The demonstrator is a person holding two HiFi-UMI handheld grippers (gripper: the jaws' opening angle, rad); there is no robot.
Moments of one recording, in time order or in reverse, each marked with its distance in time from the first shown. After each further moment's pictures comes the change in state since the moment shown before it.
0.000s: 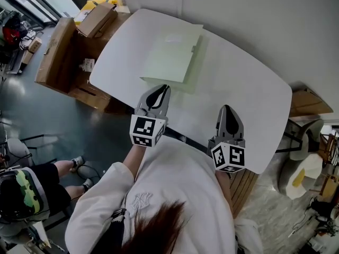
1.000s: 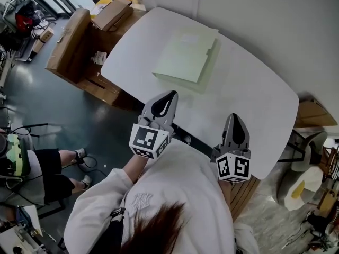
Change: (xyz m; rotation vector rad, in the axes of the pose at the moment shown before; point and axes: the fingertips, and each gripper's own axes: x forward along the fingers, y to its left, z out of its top) left arm -0.055 -0.020 0.036 -0.075 -0.105 0.021; right arm -0.032 0.017 0.009 0.014 -0.038 0.040
